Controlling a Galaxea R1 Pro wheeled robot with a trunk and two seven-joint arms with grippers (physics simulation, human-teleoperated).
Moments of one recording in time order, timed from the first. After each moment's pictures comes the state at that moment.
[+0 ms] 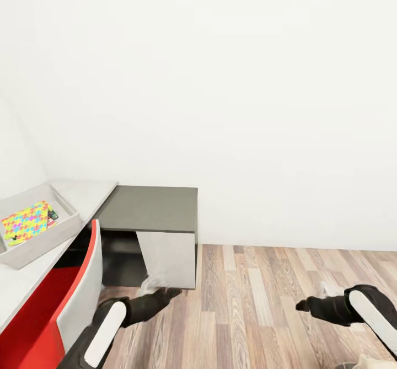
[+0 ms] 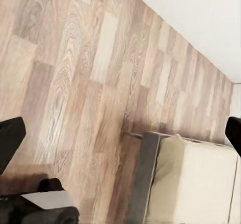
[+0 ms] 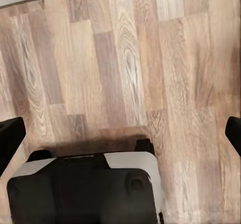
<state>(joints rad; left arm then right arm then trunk) -0.31 0.01 -0.13 -1.12 0.85 0.76 0.02 -0.34 -0.54 0.21 -1.18 -0.96 1.01 -0.17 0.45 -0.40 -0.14</state>
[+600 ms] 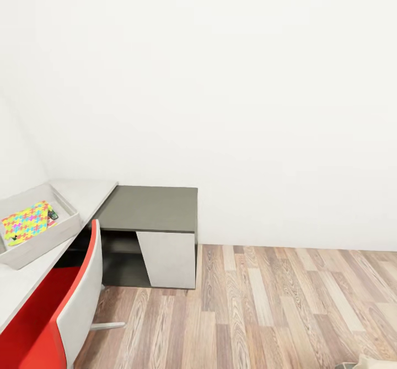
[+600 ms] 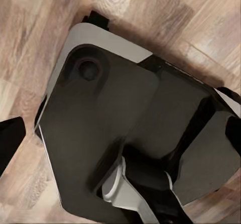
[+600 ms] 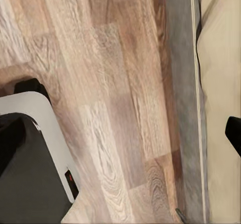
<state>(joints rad) -0.24 0.08 -0.08 -0.35 0.65 0.50 0.12 -0.25 -0.24 0.41 -0.18 -0.64 0.14 -0.16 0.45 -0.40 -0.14</state>
